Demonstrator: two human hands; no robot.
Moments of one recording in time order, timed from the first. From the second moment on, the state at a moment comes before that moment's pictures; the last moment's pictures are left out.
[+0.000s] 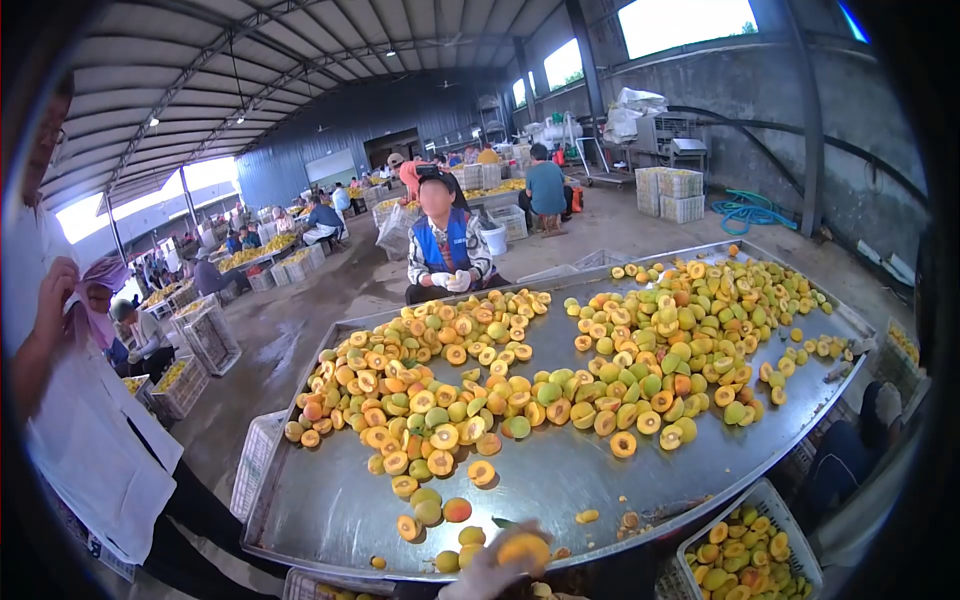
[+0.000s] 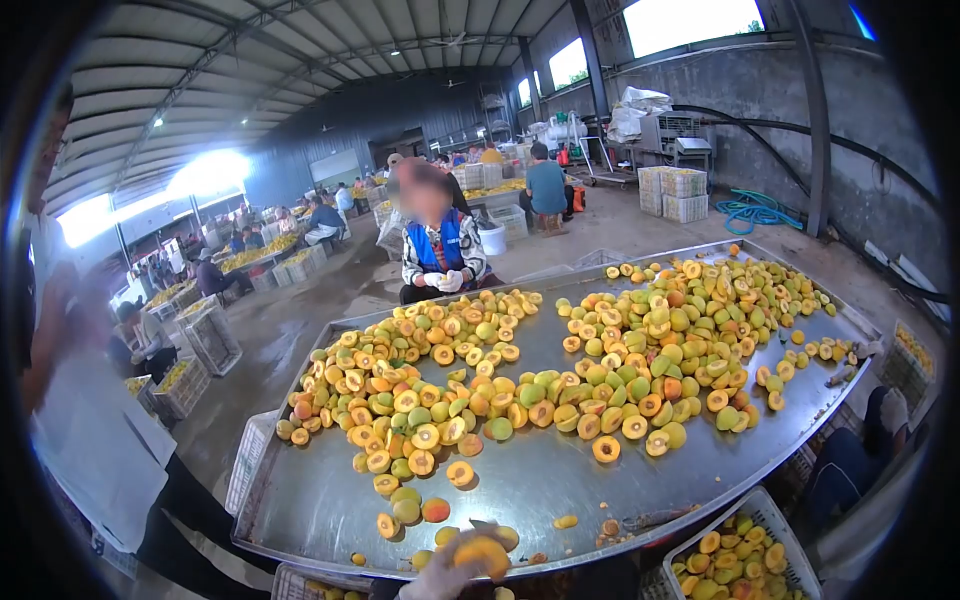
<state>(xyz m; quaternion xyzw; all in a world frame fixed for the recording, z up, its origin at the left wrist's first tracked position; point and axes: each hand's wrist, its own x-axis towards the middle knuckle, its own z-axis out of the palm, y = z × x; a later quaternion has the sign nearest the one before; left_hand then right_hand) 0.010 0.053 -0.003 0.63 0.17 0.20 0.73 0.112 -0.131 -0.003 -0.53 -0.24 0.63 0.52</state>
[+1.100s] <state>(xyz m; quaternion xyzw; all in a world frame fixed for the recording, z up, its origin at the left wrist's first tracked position) -0.031 0.008 -0.005 0.37 0.26 0.31 0.84 0.093 -0.124 0.027 -0.65 -0.39 0.54 0.37</state>
